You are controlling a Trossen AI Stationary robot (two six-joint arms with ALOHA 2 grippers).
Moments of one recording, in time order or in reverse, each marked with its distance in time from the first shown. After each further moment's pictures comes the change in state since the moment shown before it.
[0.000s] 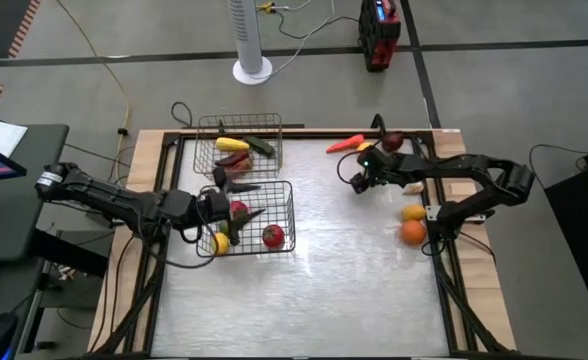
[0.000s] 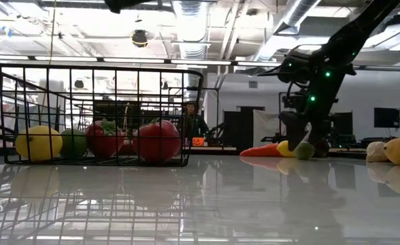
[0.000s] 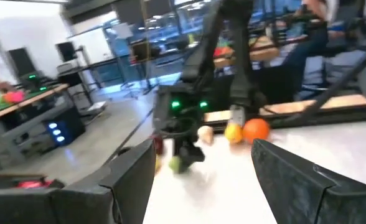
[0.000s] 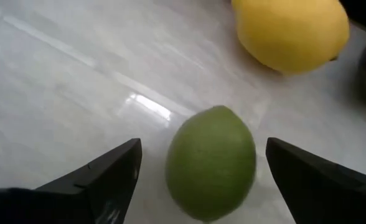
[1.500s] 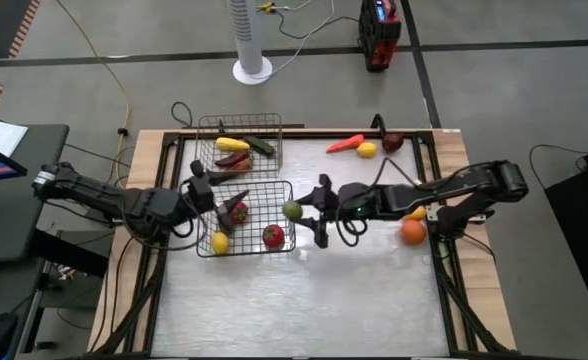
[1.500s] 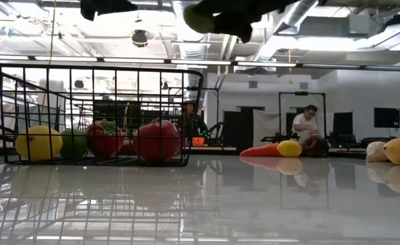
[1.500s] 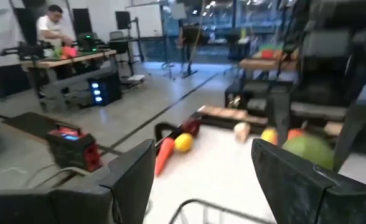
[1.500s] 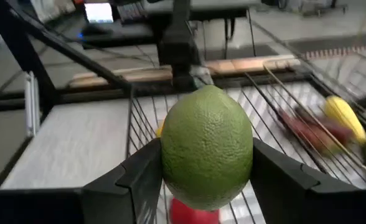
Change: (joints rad) left arm -0.045 -0.148 -0.004 -0.189 -0.270 -0.225; right arm 0.657 0.076 0.395 0.481 -0.138 -0.291
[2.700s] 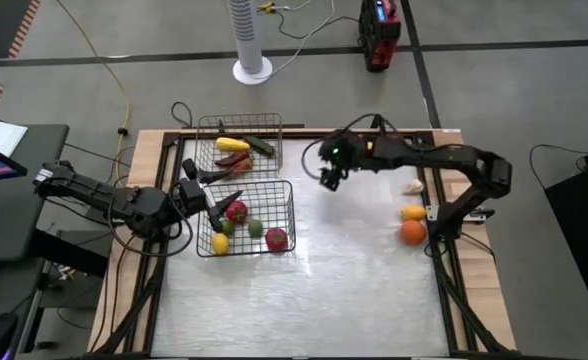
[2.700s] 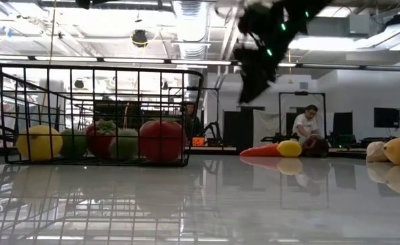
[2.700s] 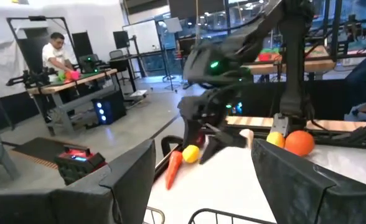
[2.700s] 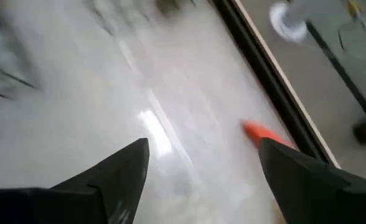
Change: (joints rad) left arm -0.045 -0.056 0.000 0.016 -0.028 0.146; right arm -0.499 0.079 0.151 -0.700 0.066 -0.148
